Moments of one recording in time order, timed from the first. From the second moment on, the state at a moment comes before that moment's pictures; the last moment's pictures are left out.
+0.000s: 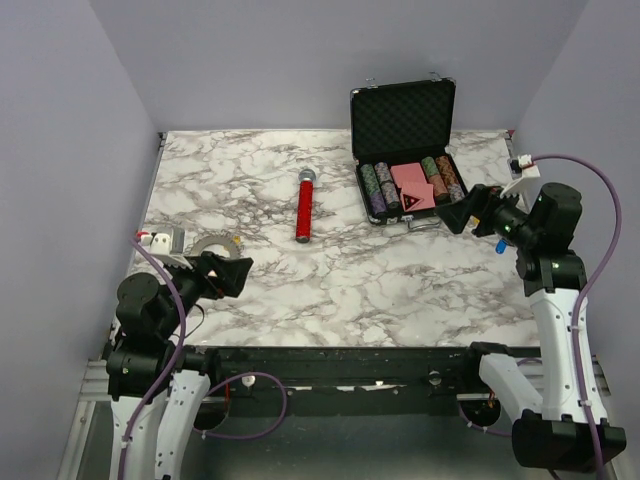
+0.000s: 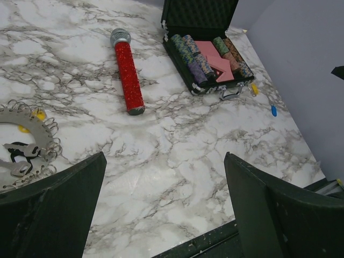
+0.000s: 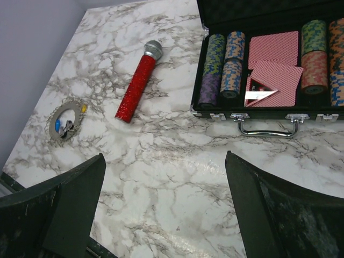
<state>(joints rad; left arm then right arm) -0.10 0.30 0.77 -0.63 0.35 -0.45 -0.11 0.86 0.98 -0.45 -0.63 0.23</state>
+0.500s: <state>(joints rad) -0.10 0.28 0.75 -0.63 0.35 -0.43 -0.13 0.86 0.98 -0.46 -0.62 0.23</state>
